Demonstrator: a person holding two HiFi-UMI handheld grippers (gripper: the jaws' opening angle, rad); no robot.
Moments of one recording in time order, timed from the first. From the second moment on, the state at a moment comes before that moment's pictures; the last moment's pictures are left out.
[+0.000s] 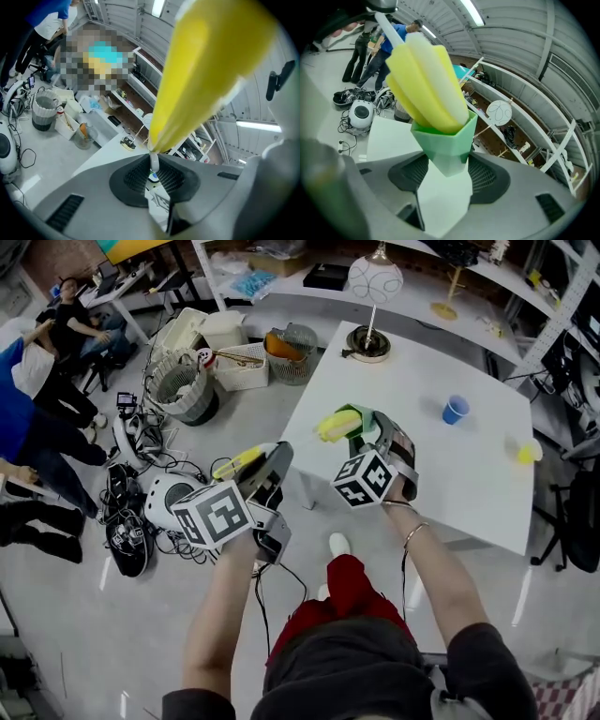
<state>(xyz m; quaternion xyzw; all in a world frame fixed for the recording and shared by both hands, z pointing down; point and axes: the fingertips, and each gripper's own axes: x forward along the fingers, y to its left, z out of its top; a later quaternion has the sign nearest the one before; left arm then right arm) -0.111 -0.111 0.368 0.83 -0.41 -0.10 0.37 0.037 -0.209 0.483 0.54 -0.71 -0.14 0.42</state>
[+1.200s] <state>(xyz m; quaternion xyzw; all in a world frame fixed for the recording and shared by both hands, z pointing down) -0.156 -0.215 0.366 0.79 -0.47 -0.19 0.34 0.031 -0.309 0.528 0.56 -0.79 0.12 0.22</state>
